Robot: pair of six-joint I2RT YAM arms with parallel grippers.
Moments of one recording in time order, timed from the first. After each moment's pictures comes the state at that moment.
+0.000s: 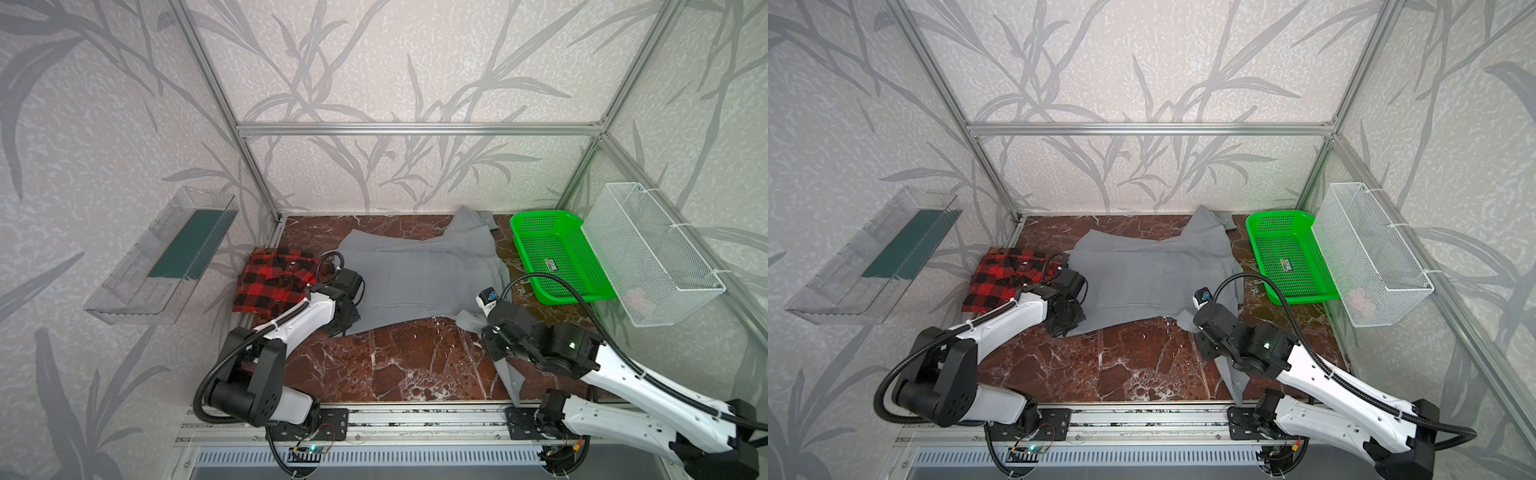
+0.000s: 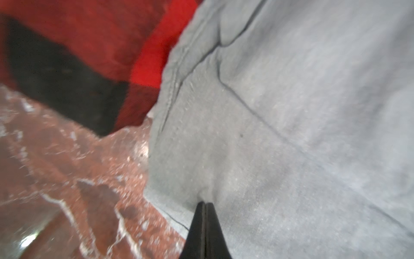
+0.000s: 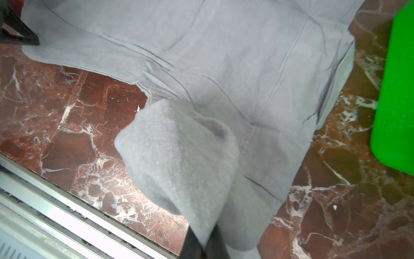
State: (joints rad) left arm -0.32 1.40 0.83 -0.79 -0.17 -0.87; right arm 0.93 0.89 0.93 -1.00 0.27 0.43
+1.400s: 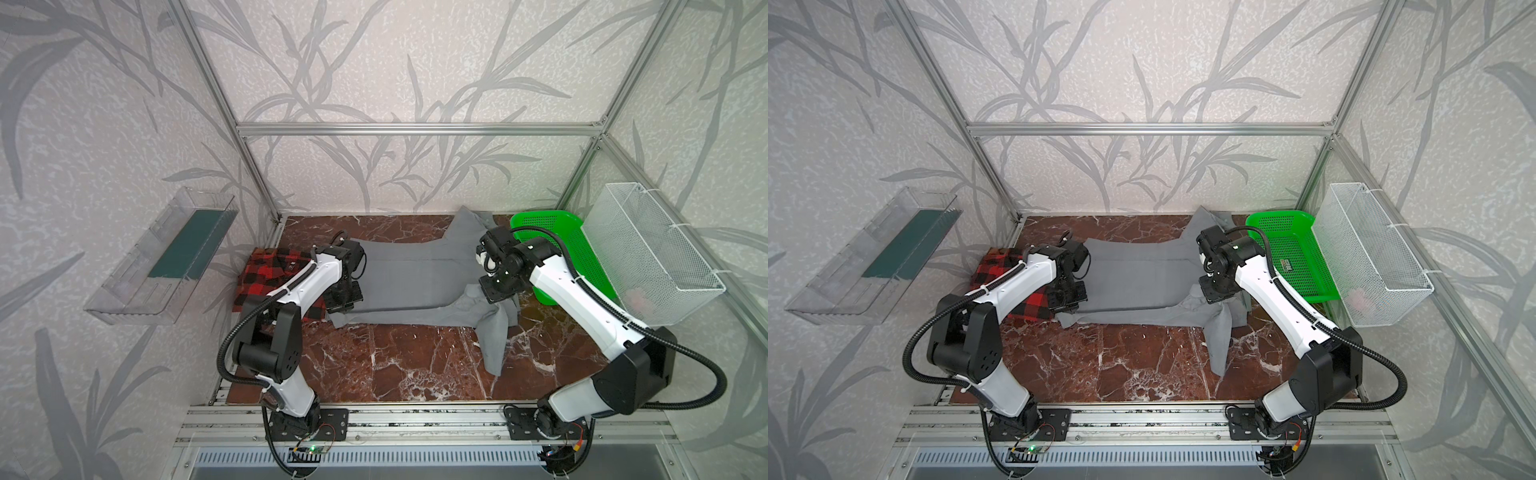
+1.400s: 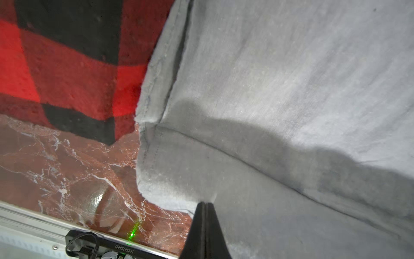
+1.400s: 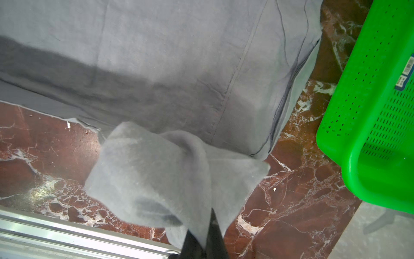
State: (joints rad) left arm -0.26 1.70 1.29 -1.19 -0.07 -0.65; right arm 0.45 1.52 1.44 -1.27 0.10 0.12
